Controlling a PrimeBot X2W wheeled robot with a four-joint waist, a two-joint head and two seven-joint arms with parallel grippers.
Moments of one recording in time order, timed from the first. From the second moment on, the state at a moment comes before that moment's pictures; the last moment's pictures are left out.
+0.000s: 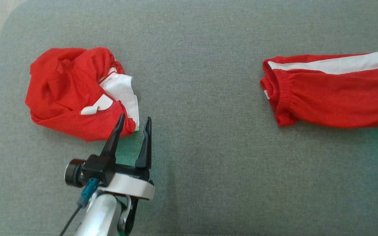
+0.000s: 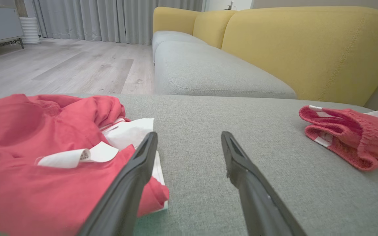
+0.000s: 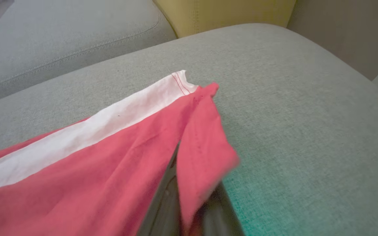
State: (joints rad) left arm -0.23 0.05 -0.33 0.32 -0.23 0.00 -0.25; right arm -0.77 -0.46 -0.09 1.24 0.38 0.13 -0.06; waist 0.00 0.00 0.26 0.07
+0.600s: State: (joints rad) left arm -0.17 0.05 -0.32 0.34 -0.23 -0.01 -0.25; right arm -0.78 -0.25 0.00 1.06 0.54 0.13 -0.13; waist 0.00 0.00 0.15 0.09
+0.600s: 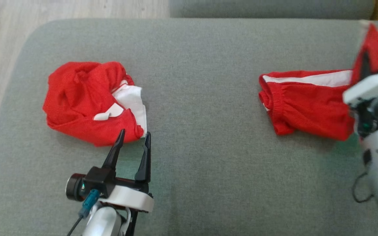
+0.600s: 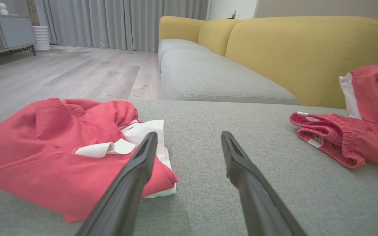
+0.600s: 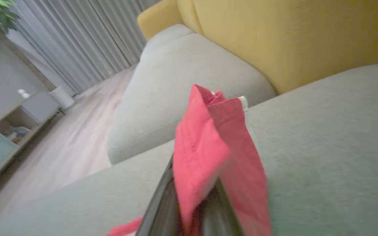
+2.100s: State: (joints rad) left arm -0.12 0.05 -0.32 0.32 -0.27 -0.01 -0.25; right arm -0.36 -0.22 0.23 0.64 0.42 0.13 -0.25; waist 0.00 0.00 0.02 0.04
